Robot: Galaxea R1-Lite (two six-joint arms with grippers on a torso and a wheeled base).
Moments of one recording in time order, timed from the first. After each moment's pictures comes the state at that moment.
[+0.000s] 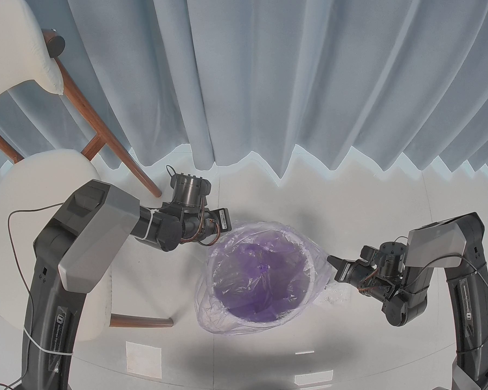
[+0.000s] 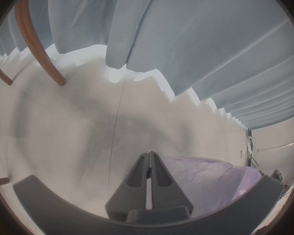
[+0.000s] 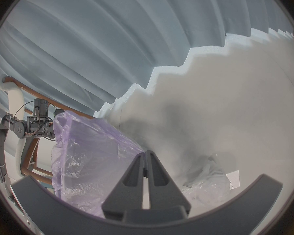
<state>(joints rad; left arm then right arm) -0.39 2.53 -1.67 -0.30 -0.08 -0.44 0.24 2.59 -0.73 -1.54 0.27 0.45</state>
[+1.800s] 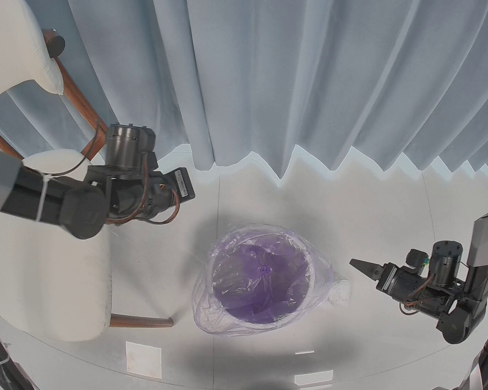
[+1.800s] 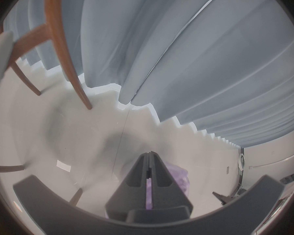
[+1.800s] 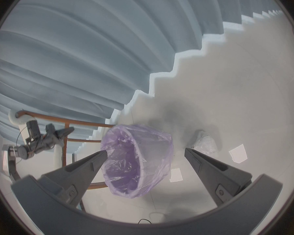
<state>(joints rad) -0.40 1.93 -1.18 -0.31 0.00 -0.54 0.27 2.09 -0.15 -1.55 0.24 0.67</state>
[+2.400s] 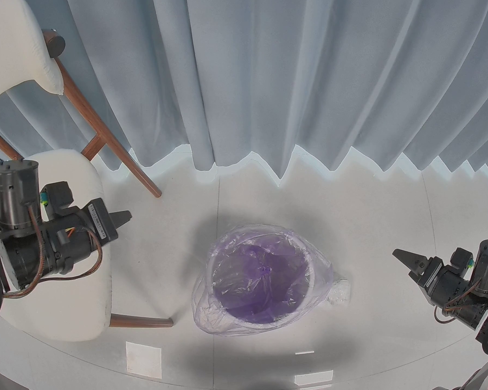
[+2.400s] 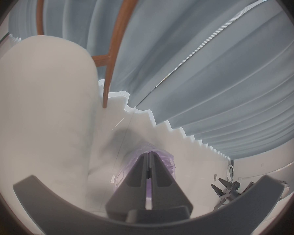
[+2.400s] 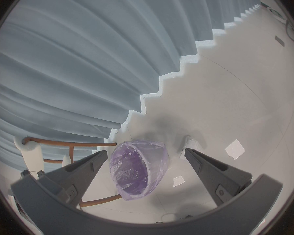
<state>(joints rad) -0.38 1.39 -0.63 -0.42 -0.01 -0.63 0.27 1.60 -0.02 -1.24 0.06 0.82</state>
